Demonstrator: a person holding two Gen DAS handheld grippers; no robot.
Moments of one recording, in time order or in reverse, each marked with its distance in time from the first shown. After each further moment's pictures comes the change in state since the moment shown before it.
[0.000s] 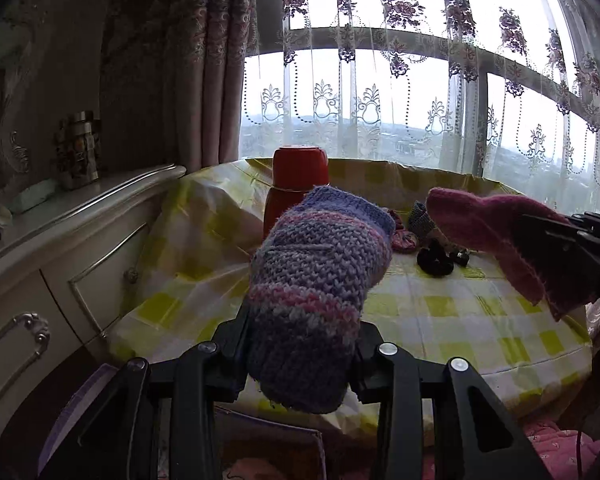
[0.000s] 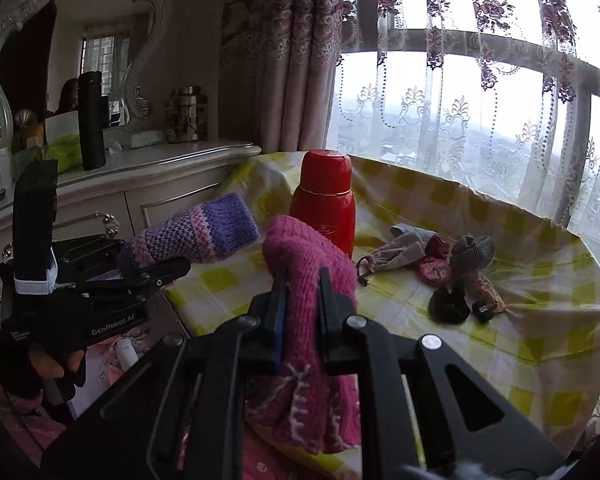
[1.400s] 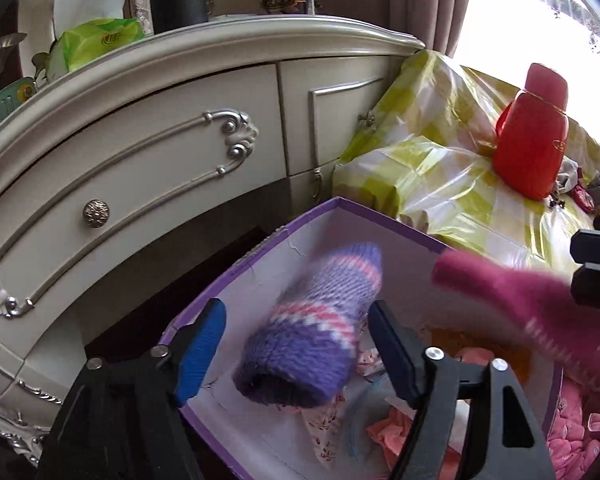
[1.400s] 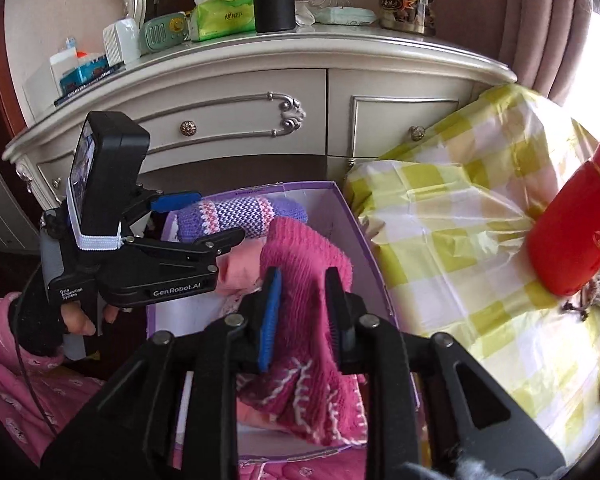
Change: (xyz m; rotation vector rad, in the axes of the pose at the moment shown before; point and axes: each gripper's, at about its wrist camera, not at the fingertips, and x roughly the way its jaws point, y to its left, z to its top) left arm -0.016 0.177 -0.112 -0.290 0.330 0.494; right arm 0.148 0.166 -0.022 -0.235 0.331 0.548
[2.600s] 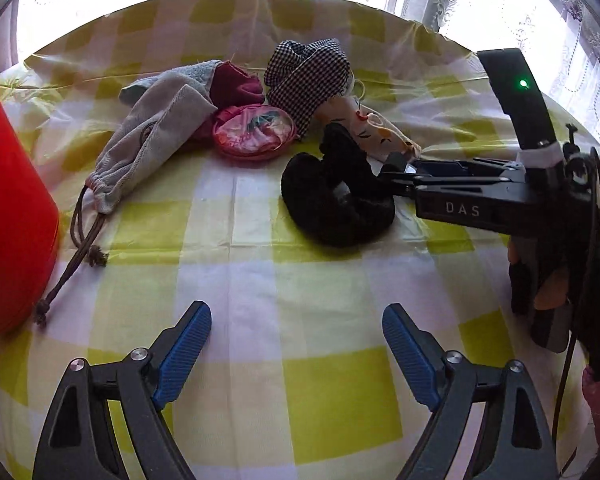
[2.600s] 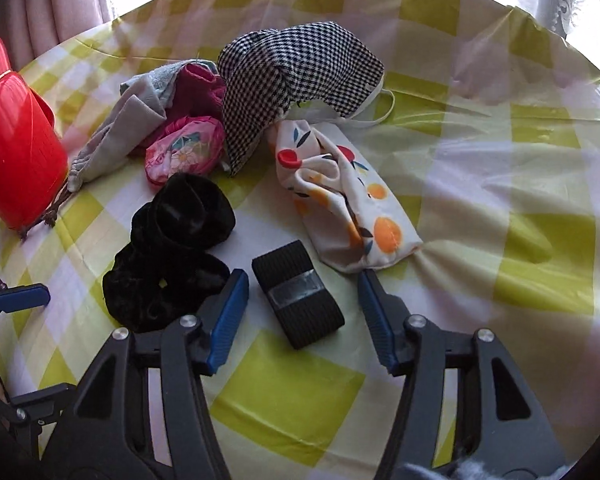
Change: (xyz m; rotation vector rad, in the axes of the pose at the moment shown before) left arm 0.067 -0.529 0.049 0.568 0.165 -0.728; right arm -0.144 -0.467 -0.218 0.623 0.076 -0.653
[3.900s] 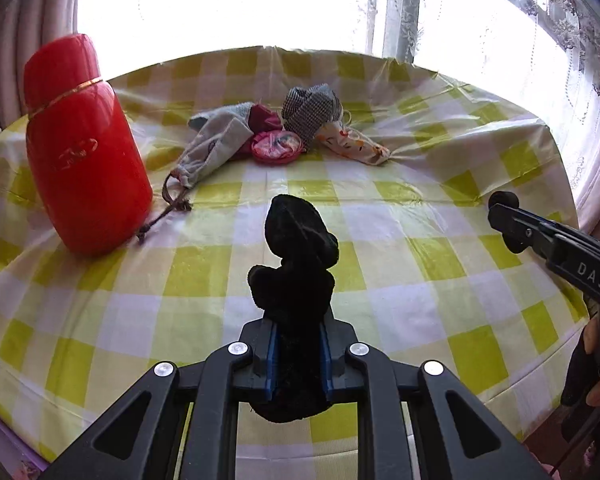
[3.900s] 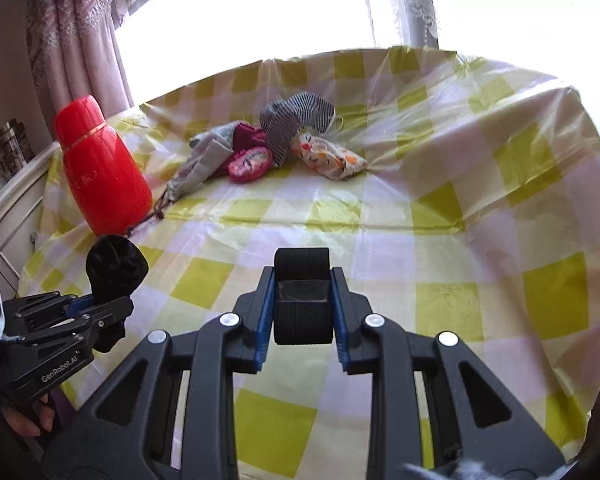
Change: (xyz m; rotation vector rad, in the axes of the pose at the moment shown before) left arm -0.129 -0.015 -0.094 0.047 -0.181 0.107; right arm -0.205 0.073 -0.136 0.273 -0.326 -0.057
